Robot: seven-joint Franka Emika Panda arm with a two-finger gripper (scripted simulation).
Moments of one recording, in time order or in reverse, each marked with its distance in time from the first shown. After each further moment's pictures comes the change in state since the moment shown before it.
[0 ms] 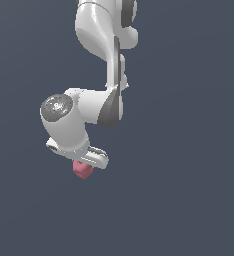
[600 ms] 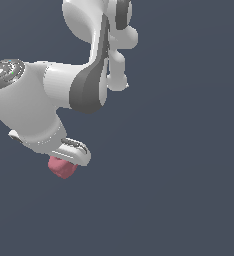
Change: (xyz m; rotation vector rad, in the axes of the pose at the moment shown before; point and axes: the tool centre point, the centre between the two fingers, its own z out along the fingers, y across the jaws) arm 0.038 0.033 -0.086 0.000 0.001 0.001
